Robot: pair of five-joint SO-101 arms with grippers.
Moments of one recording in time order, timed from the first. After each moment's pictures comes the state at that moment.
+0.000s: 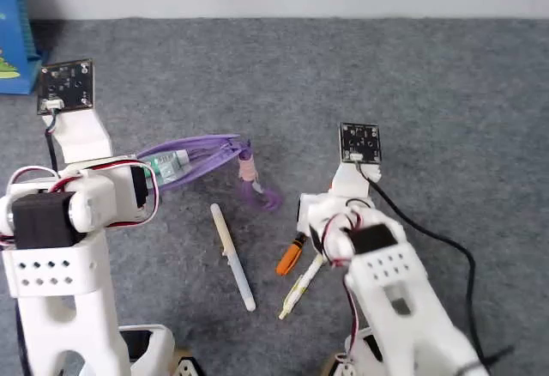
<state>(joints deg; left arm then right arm) -7.6 -37.6 10.9 99.4 11.8 -18.9 -35.9 62.0 37.9 -20.7</state>
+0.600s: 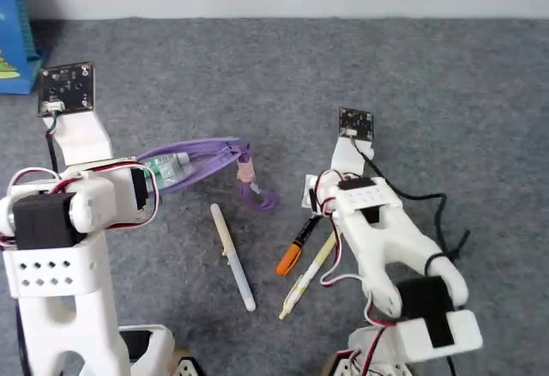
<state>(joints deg) -7.6 -37.7 12.0 99.4 11.8 -13.8 -0.8 43.7 31.8 -20.7</state>
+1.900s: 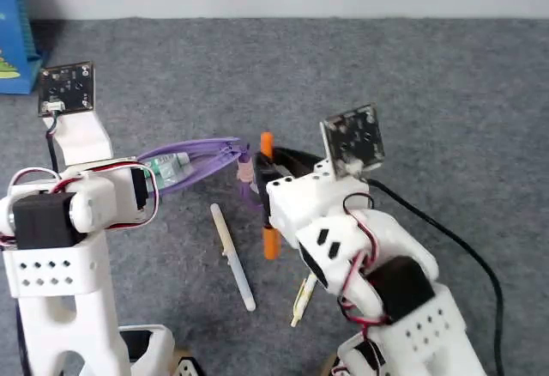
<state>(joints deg) -7.6 -37.7 12.0 99.4 11.8 -34.3 -59.9 39.9 49.6 -11.2</state>
